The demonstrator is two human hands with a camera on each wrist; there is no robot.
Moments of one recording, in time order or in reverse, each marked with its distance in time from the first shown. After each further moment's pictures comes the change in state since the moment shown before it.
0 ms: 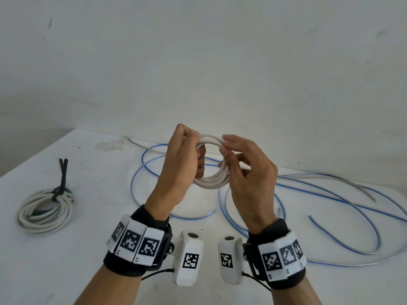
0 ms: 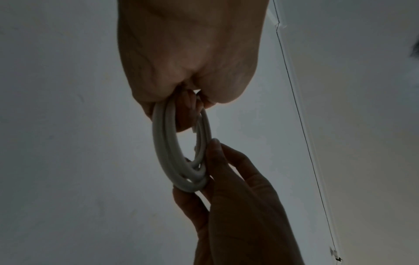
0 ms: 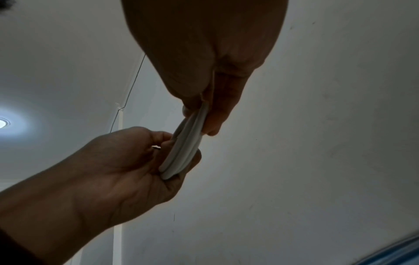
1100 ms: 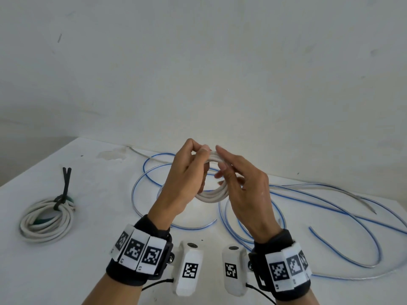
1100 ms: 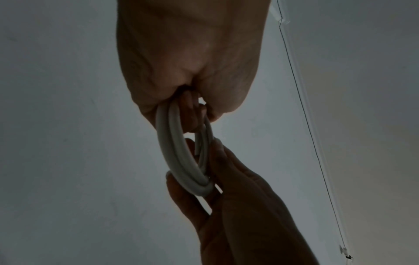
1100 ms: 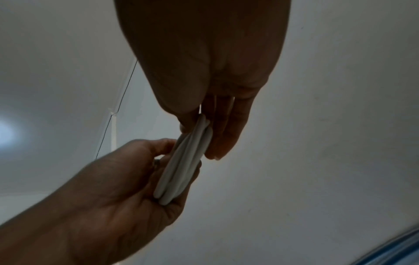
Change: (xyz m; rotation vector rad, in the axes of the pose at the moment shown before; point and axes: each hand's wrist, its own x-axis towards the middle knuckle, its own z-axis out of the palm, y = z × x) left_hand 0.002 -0.011 -0.006 0.113 -0.101 0.082; right_hand 0.001 0.005 -0.004 0.060 -0.209 0.083
